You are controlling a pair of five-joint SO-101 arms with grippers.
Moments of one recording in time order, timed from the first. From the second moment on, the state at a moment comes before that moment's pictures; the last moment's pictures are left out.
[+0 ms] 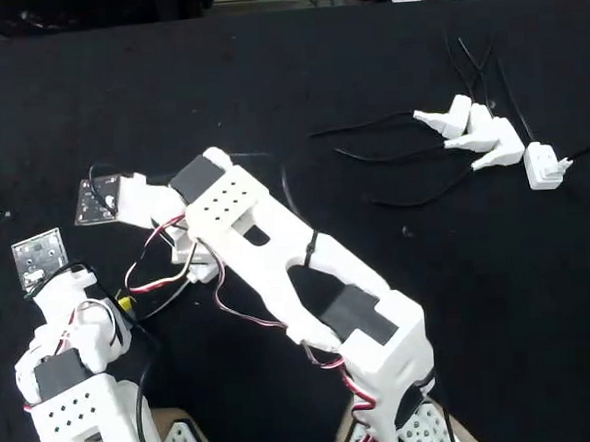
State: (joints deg) left arm -30.8 -83.2 84.7 62.7 -7.2; right arm -44.8 21.1 -12.7 77.8 42.4
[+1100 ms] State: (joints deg) left arm -31.3 -83.2 84.7 62.7 -7.2; right arm -40.9 15.9 -23.6 96.7 27.0
